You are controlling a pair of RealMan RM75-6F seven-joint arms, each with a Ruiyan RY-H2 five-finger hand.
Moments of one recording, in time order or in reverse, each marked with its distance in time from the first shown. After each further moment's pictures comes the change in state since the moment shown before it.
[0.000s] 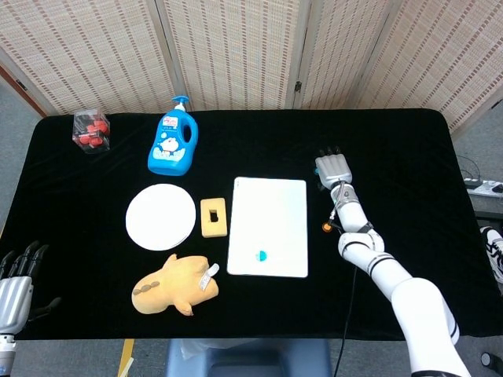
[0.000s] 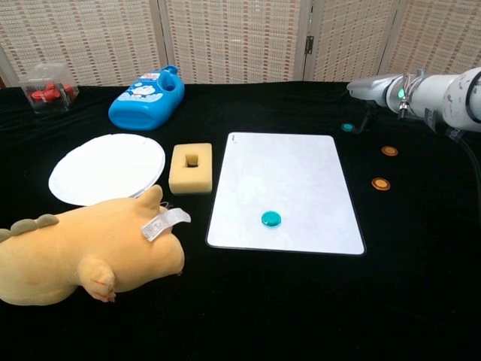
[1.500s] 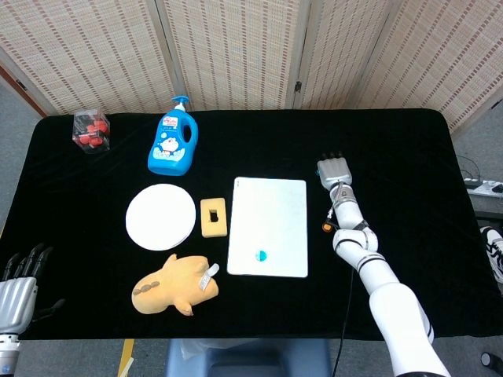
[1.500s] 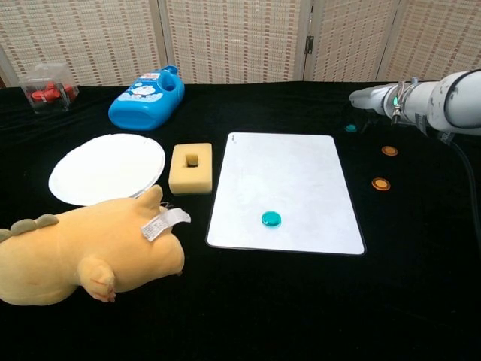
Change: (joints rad) left arm -0.007 -0.019 0.008 0.023 -0.007 -0.023 -0.025; right arm 0.042 -0.108 0.042 0.222 -0.031 -0.116 0.001
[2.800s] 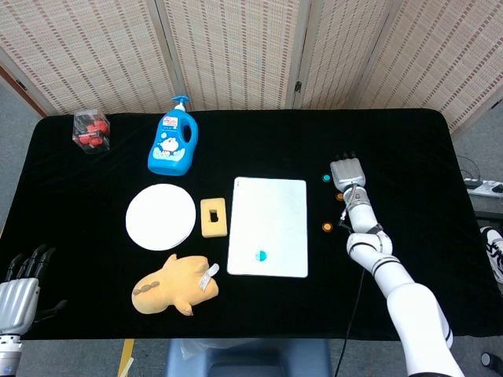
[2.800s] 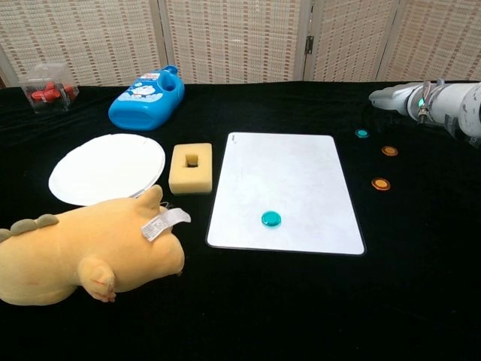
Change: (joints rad) left arm 0.000 -0.007 0.005 0.003 0.010 0.001 -0.003; right arm -0.076 0.064 -0.025 -0.082 -0.036 0.052 -0.001
